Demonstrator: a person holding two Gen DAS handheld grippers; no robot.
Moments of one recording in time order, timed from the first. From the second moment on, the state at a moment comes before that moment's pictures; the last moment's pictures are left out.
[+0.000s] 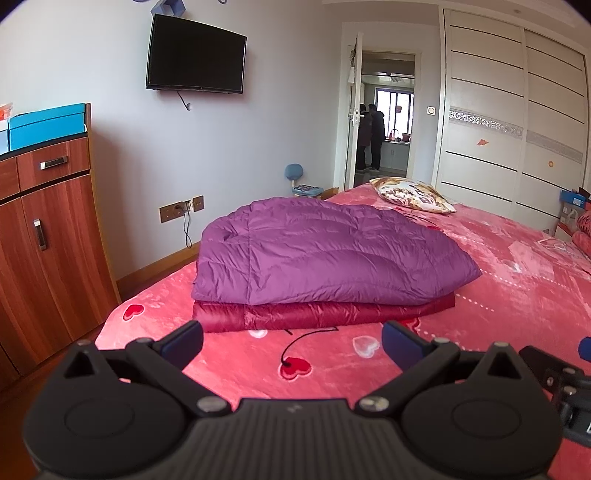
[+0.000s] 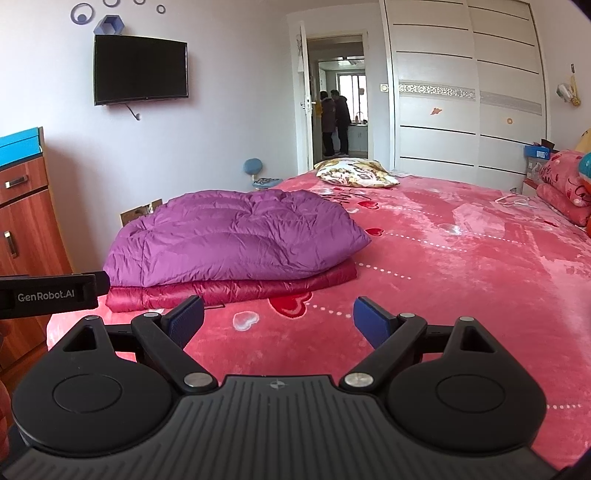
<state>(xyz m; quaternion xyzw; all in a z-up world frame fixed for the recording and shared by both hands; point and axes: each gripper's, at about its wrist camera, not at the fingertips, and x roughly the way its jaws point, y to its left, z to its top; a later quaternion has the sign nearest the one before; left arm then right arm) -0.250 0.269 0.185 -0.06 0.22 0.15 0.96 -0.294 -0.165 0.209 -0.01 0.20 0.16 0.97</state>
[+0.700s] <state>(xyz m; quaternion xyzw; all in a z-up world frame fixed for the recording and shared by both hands) -0.247 0.263 0.180 -0.04 0.22 0.15 0.96 -0.297 -0.172 0.213 -0.01 0.20 0.17 0.96</state>
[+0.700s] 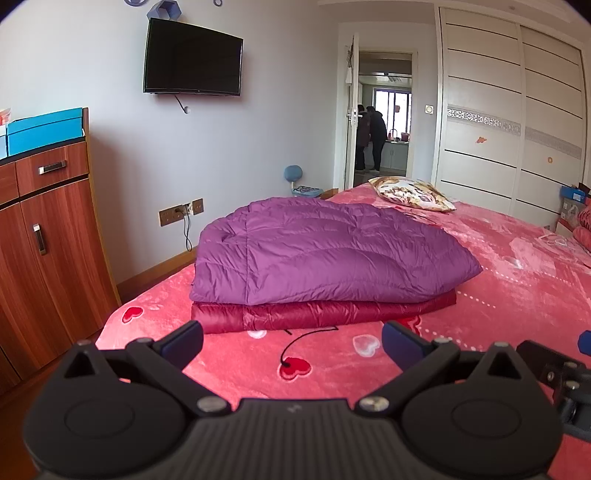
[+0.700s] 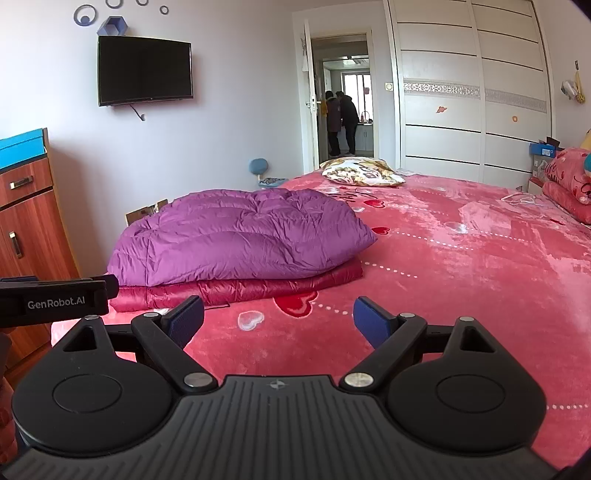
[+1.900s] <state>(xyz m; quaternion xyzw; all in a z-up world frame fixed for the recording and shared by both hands) -0.242 0.257 0.174 -0.04 0.22 0.15 0.96 -0.294 -0.168 0.210 -0.01 0.20 0.19 0.96</state>
